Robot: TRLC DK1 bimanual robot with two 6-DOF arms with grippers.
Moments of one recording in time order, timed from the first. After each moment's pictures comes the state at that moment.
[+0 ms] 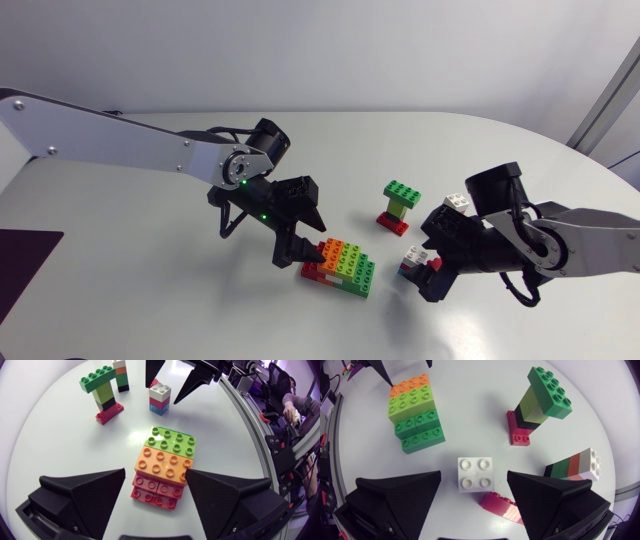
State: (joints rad) left arm -0.53 1.92 1.22 -0.48 0.62 0.97; right arm 0.25 1.38 0.57 -0.16 -0.21 -0.55
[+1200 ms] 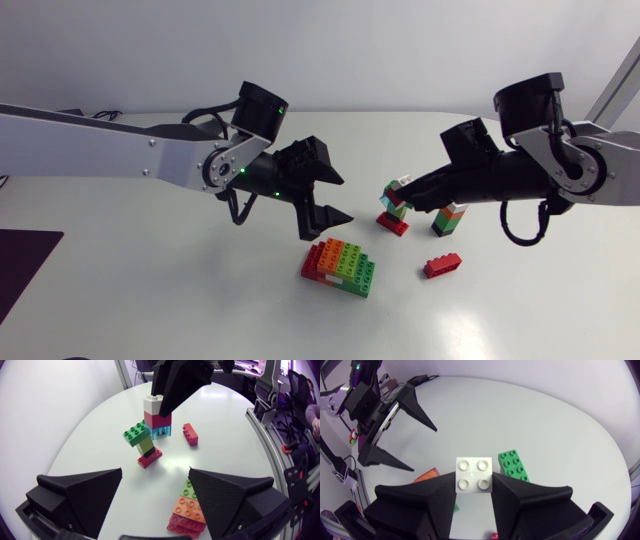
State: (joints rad) left arm -0.58 1.76 1.15 -0.09 0.53 0.72; right arm 0.21 1.32 0.87 -0.26 -0.41 -0.17
